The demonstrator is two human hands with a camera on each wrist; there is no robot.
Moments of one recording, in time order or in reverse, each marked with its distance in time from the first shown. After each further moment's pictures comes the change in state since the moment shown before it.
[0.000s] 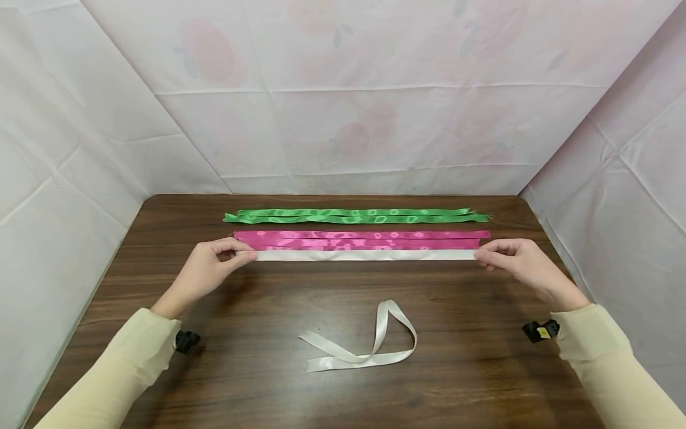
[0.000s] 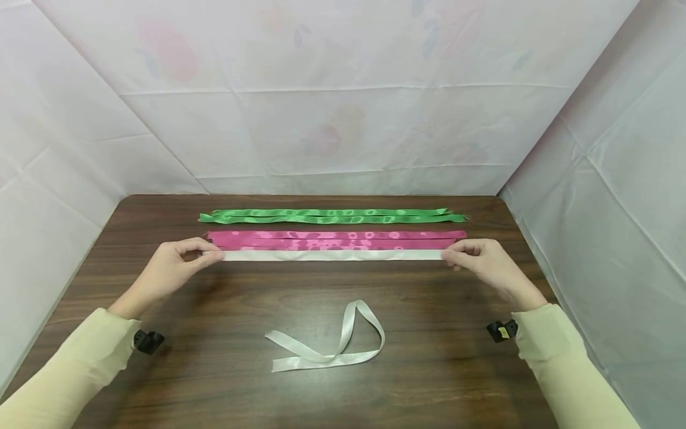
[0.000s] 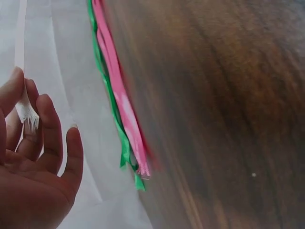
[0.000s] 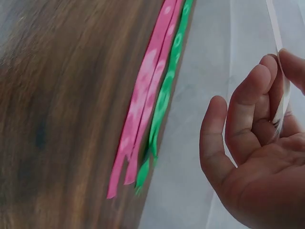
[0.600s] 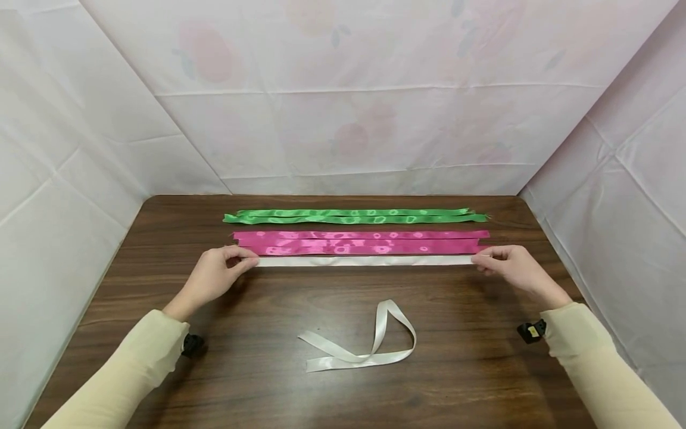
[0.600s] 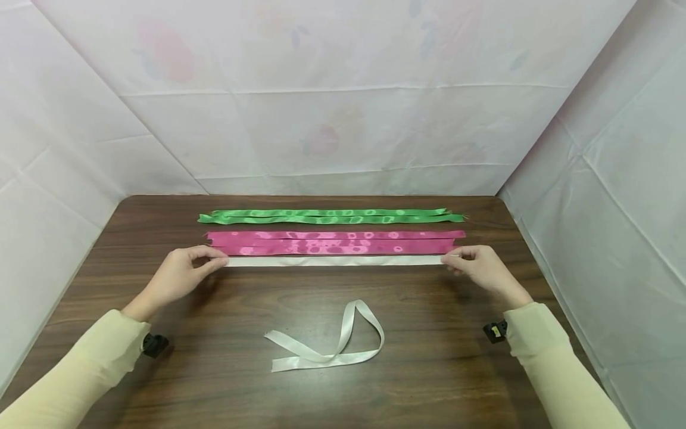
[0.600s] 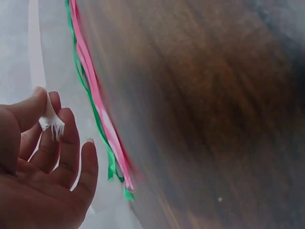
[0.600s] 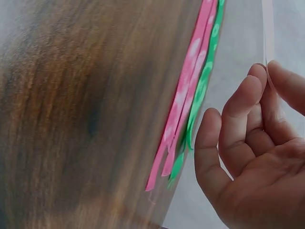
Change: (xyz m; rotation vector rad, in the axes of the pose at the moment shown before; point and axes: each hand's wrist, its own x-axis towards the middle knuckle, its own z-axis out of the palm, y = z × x) left_hand -0.001 -0.008 0.015 0.186 -0.020 0.010; right_hand 0.017 0.029 0.010 -0.098 -0.014 0.040
